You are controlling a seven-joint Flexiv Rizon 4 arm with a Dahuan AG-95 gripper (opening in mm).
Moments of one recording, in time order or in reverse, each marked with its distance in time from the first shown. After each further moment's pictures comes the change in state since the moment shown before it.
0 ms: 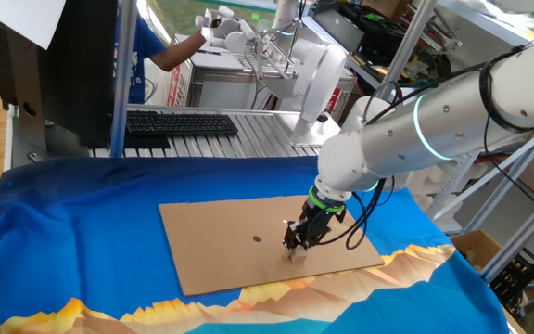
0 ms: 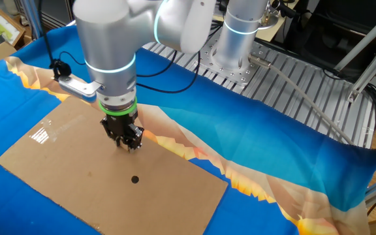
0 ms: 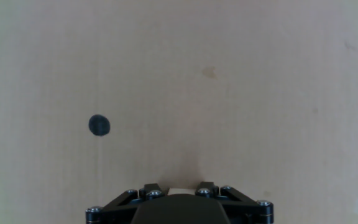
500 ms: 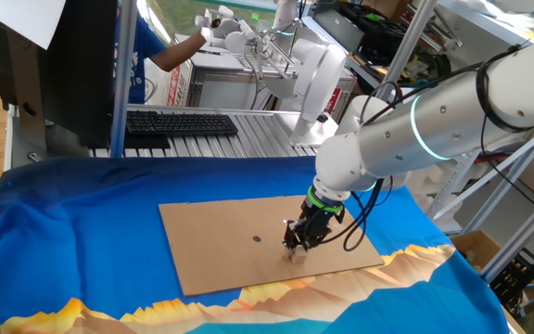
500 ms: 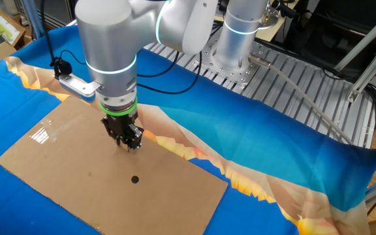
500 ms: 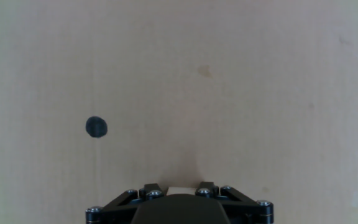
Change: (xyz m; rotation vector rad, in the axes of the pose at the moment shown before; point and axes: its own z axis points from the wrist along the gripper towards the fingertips) arm 0.000 0.000 -0.001 -0.004 0.016 0.011
